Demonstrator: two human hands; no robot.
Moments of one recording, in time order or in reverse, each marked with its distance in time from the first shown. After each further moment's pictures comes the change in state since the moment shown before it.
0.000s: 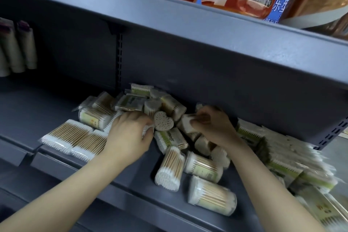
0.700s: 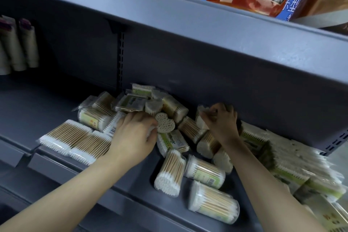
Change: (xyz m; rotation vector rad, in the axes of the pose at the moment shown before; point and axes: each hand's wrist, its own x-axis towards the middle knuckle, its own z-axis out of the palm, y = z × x) left_hand 0.007 0.004 0.008 -0.002 -0.057 -0.004; right_hand 0.034 0.035 0.015 -0.123 0.214 0.088
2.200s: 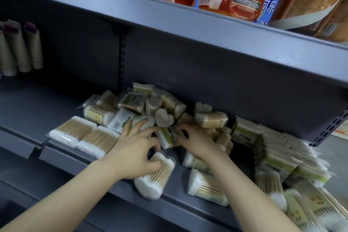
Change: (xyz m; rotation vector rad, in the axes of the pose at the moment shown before) left_hand -0.036 0.006 -0.018 0.058 -0.396 0.131; right_hand -0.063 -0.041 0.011 -0.094 -0.413 -0.262
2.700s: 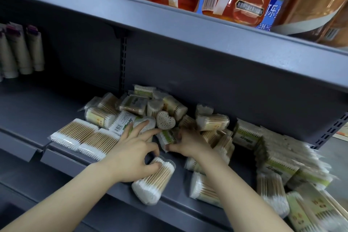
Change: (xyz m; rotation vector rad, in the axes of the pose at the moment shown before) left_hand -0.004 -0.010 0.000 -0.027 -0.034 0.039; right_hand 0.012 -0.015 0.008 -0.075 -0.166 0.172
